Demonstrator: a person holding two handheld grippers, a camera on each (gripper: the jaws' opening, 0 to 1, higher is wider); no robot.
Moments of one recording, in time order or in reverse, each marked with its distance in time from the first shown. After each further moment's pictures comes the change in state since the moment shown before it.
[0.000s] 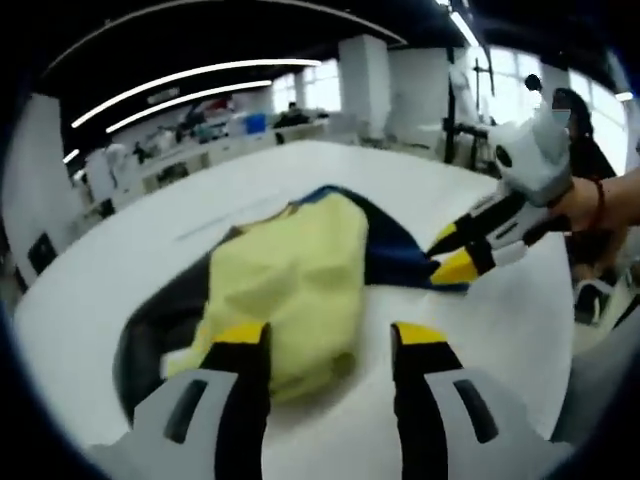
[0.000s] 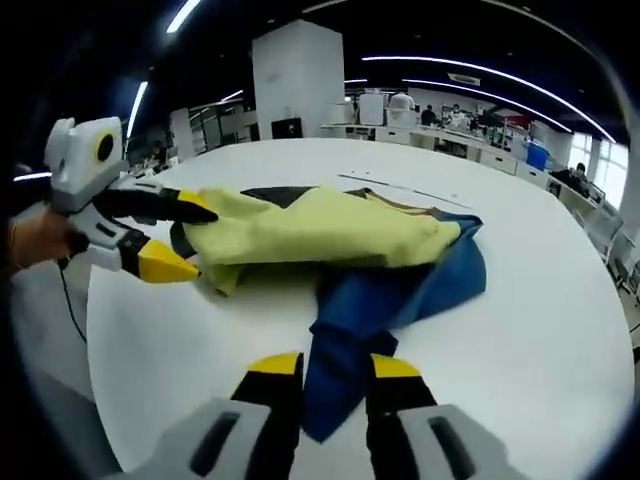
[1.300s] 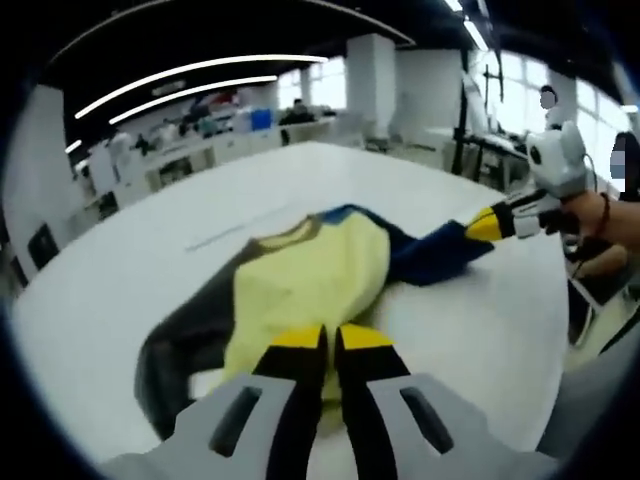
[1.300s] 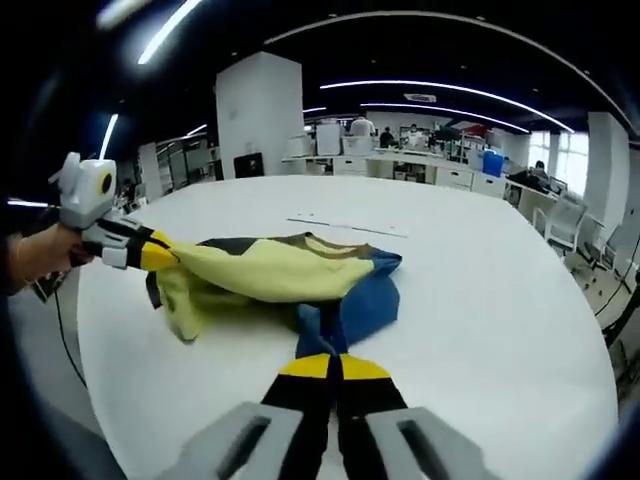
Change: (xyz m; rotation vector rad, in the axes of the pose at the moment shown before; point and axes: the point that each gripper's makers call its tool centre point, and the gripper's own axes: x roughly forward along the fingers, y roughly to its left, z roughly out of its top) left arm -0.023 0.024 0.040 -0.050 -0.008 -0.016; right arm -0.069 -0.064 0.031 0.123 -0.155 -0.147
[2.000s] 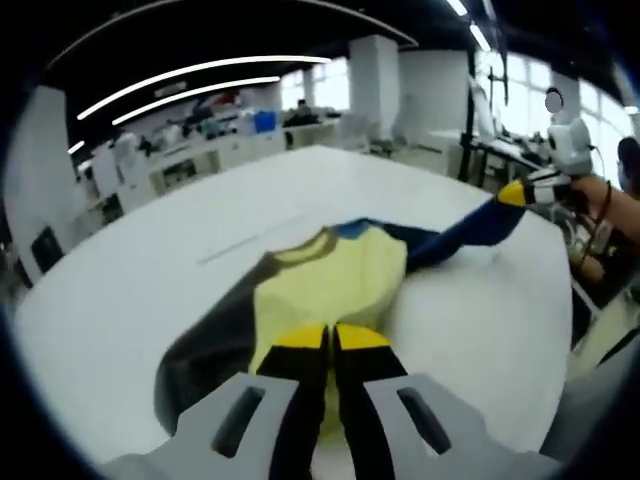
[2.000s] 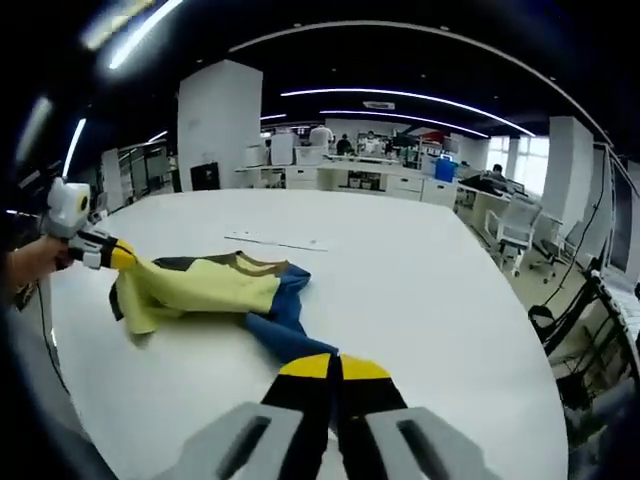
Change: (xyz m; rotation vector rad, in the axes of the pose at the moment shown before) left arm 0.009 0.035 0.018 -0.016 -0.011 0.042; right arm -0.055 -0.097 0.016 0.032 -0.021 -0.208
